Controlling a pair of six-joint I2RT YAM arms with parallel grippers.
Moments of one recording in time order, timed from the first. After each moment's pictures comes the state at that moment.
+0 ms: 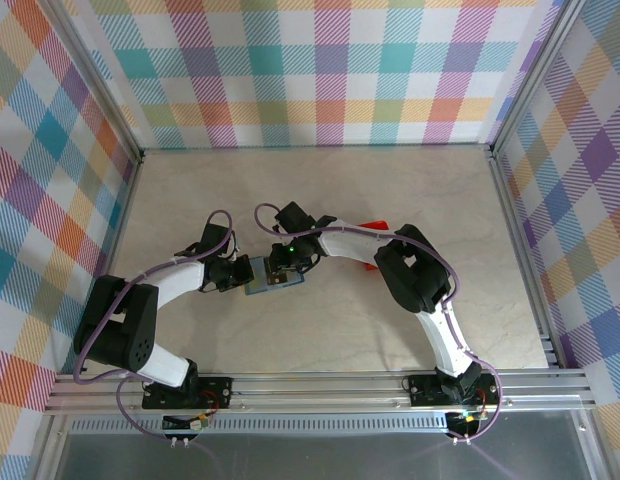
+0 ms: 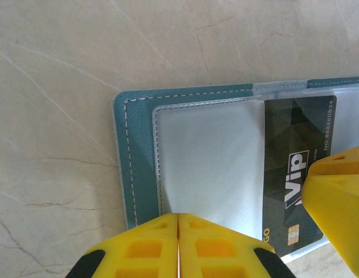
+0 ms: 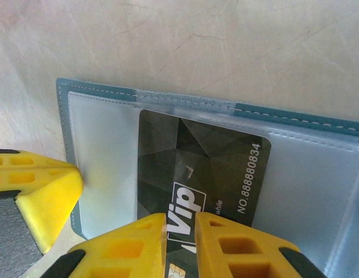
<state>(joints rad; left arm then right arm) -0.24 1.49 0.69 -0.30 0.25 -0.52 0.84 2.19 1.58 -0.47 -0.35 0.57</state>
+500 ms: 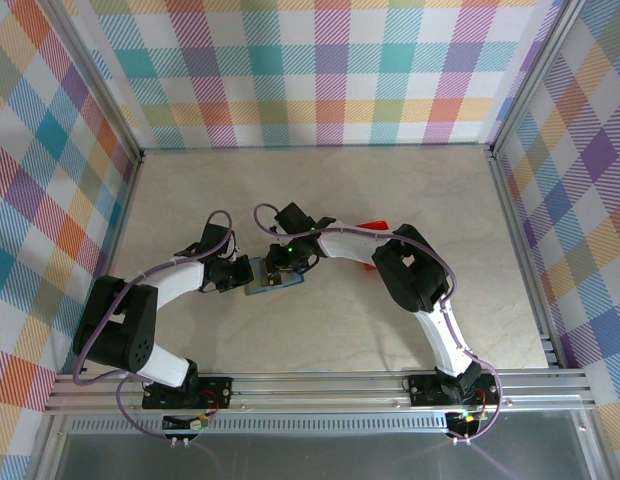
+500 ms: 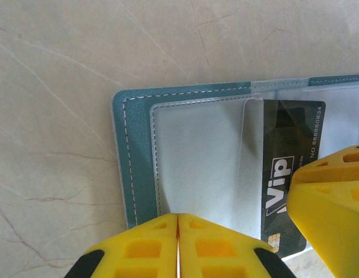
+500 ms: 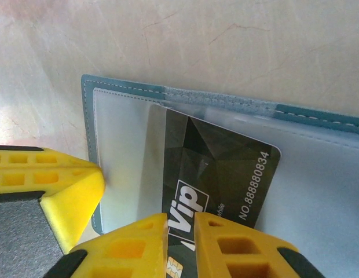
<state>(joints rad) -0.24 1.49 0.69 -0.31 0.25 -0.52 0.84 2.20 1.58 -0.42 -0.42 0.59</state>
